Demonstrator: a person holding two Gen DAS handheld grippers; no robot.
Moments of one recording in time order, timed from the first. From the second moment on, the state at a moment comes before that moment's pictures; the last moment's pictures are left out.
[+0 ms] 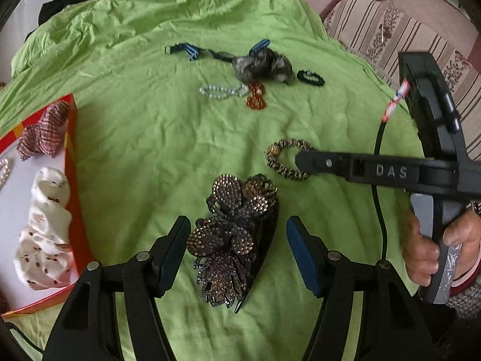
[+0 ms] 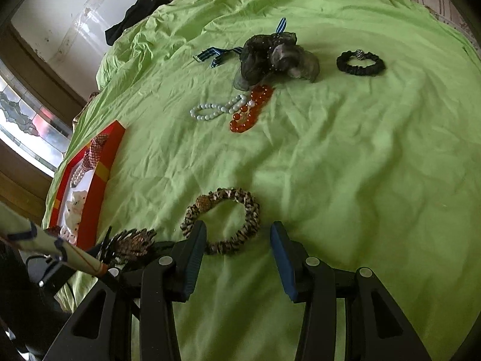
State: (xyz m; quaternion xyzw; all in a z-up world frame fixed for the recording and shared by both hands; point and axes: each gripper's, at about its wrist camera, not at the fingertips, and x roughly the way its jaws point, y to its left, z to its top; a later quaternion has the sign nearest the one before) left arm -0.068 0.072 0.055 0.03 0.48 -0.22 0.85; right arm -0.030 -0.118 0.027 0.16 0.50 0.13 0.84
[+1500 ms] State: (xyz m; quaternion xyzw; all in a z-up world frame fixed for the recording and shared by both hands) left arm -0.041 0.365 0.084 -0.13 0.41 0.16 0.89; right arm -0.009 0.155 0.132 -0.01 0.46 0.27 0.84
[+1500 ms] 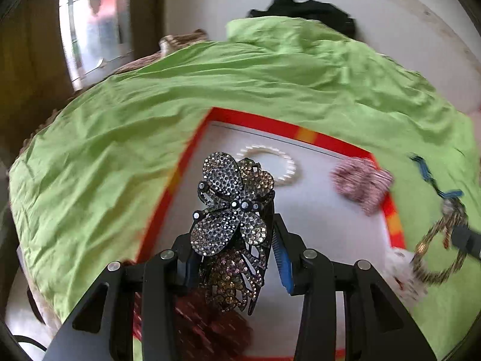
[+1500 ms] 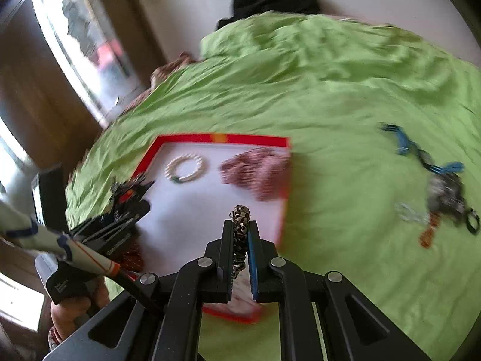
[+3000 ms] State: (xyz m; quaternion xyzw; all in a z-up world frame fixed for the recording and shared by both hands) left arm -0.037 0.363 0.098 -0.09 0.37 0.18 0.91; right arm -0.019 0.197 0.097 -0.02 0.48 0.28 0.83
